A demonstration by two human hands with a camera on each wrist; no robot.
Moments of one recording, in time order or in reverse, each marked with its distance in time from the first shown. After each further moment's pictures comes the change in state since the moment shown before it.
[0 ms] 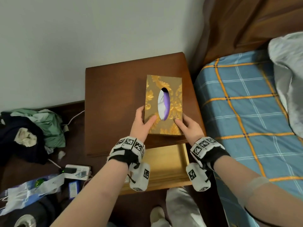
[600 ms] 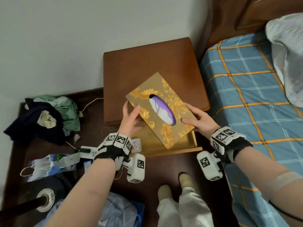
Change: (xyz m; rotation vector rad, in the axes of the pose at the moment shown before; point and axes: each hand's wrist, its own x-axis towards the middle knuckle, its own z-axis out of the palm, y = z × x) left_hand -0.127 -0.036 -0.071 -0.376 0.000 -0.199; right_hand -0.112 0.026 0.012 0.363 -0.294 -0.127
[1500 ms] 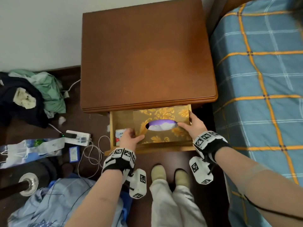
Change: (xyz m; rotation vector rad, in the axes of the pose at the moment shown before) left_hand 0.071 -0.159 0.009 0.597 0.250 -0.212; right_hand 0.065 0.118 -0.023 -0.530 0.259 0.346
